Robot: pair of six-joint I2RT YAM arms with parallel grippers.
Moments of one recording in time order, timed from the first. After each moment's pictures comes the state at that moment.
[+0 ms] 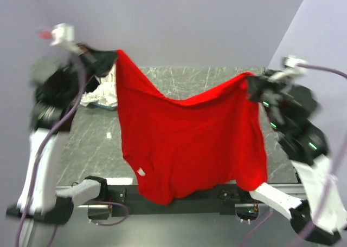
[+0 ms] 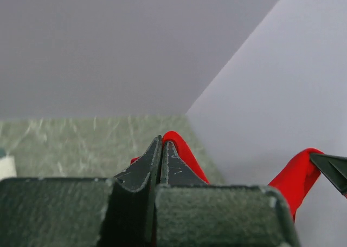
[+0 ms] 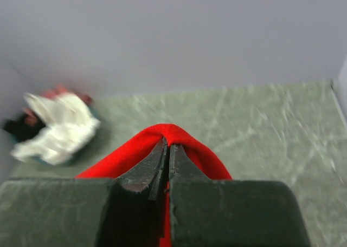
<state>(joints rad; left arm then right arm) -0.20 1.05 1.62 -0.36 0.29 -0.59 0.49 0.89 1.55 -0.65 0.37 0.25</state>
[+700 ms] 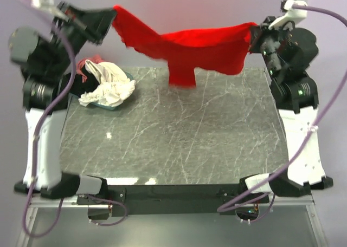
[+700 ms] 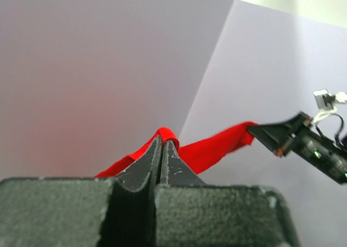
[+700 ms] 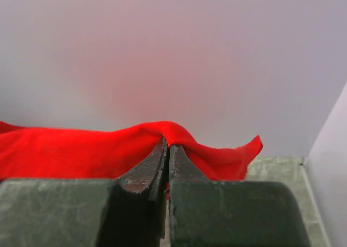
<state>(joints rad) -0.21 1.38 2.11 -0.27 0.38 -0.55 0.25 1.36 2.04 -0.56 0.16 0.09</state>
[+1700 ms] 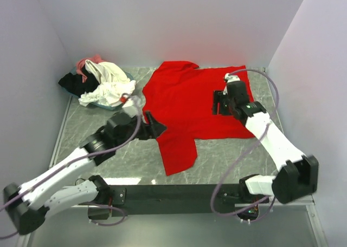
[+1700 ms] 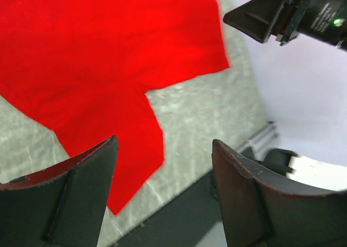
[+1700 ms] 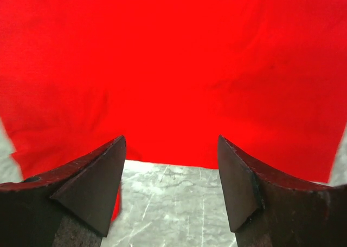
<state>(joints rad) -0.78 0.82 0.77 -0.29 -0.02 -0.80 0.30 1.22 1.07 -0.56 0.09 0.21</state>
